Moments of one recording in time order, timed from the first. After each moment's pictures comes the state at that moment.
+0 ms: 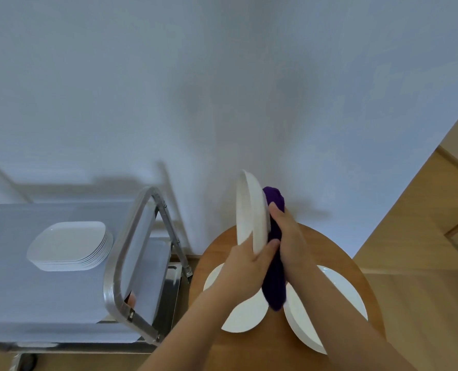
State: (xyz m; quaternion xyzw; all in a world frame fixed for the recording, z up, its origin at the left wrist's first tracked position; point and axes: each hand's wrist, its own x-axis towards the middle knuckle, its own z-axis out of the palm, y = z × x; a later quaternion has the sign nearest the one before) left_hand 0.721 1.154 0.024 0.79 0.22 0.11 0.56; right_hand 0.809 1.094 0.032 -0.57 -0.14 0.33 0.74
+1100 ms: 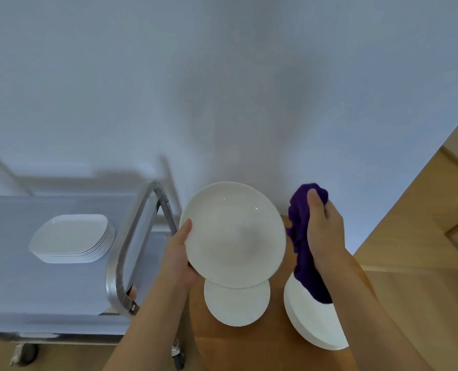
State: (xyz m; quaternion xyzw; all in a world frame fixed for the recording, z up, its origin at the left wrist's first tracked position) left_hand 0.682 1.233 -0.008 0.30 0.24 0.22 0.90; right_hand 0.841 1.074 0.027 -0.74 -0.08 0.13 0.66
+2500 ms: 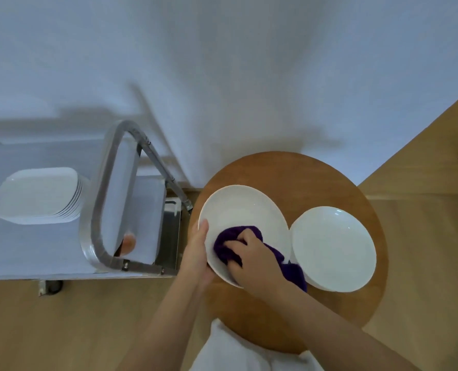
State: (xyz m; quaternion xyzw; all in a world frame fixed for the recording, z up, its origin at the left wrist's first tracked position) left_hand 0.697 1.212 -0.127 0.29 0.48 0.10 0.82; right_hand 0.771 1.102 -0.147 -0.83 -0.47 0.19 0.24
